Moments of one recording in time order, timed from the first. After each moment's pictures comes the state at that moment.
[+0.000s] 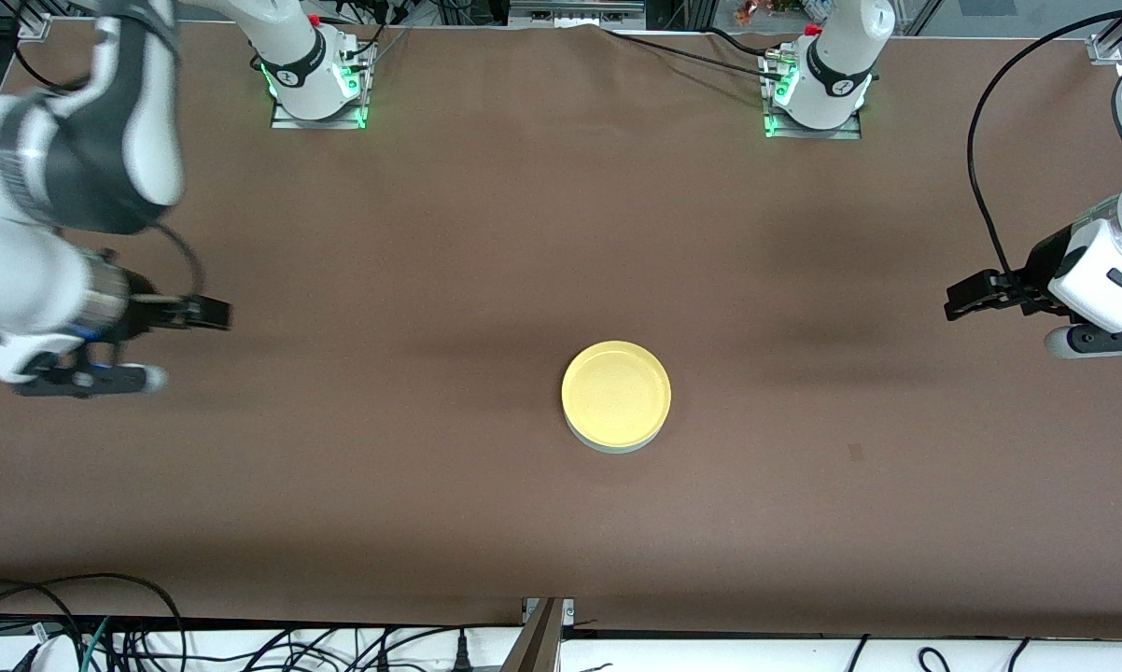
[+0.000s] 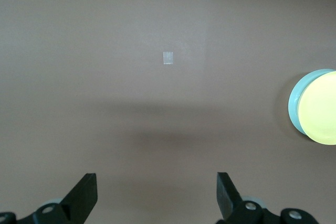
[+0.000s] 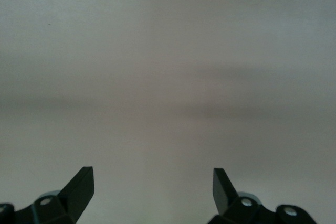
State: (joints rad) left arm -0.01 0.20 0.00 -1.50 -0.02 1.66 -0.10; right arm 0.52 0.49 -0.66 -1.18 0.25 1.42 -0.15
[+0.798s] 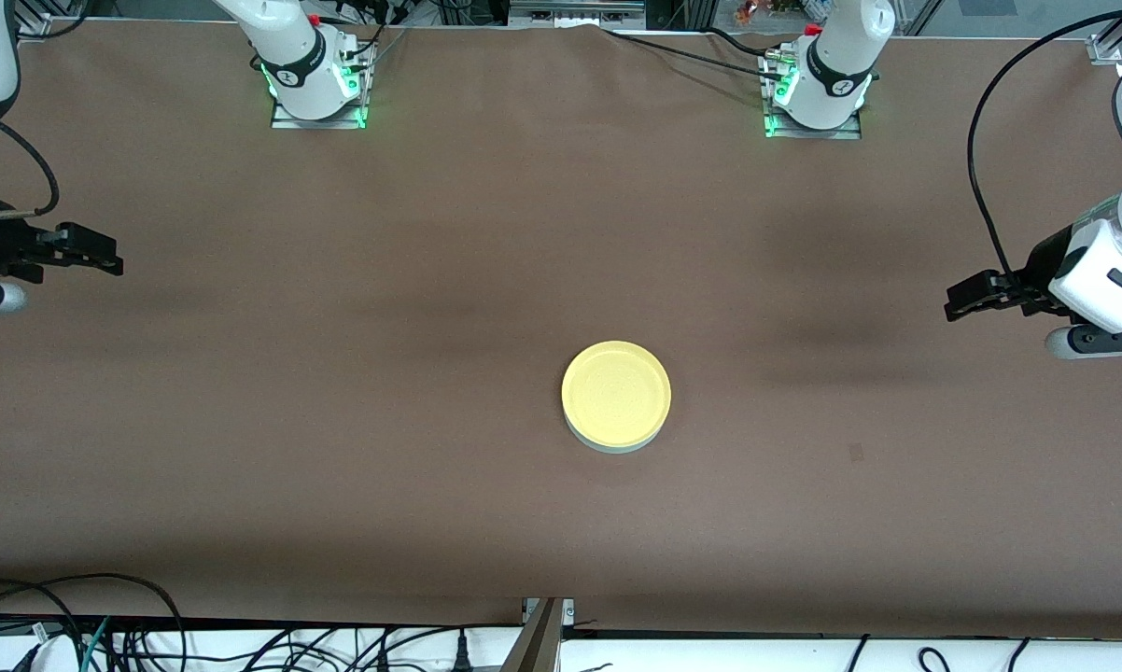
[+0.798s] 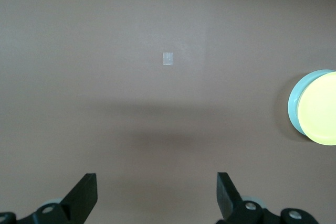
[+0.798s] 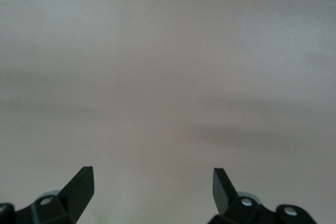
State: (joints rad) left arm -0.01 0.20 0.00 -1.50 -0.02 1.66 -0.10; right arm -0.05 0.12 -0.02 -1.58 -0.02 1.60 -0.18
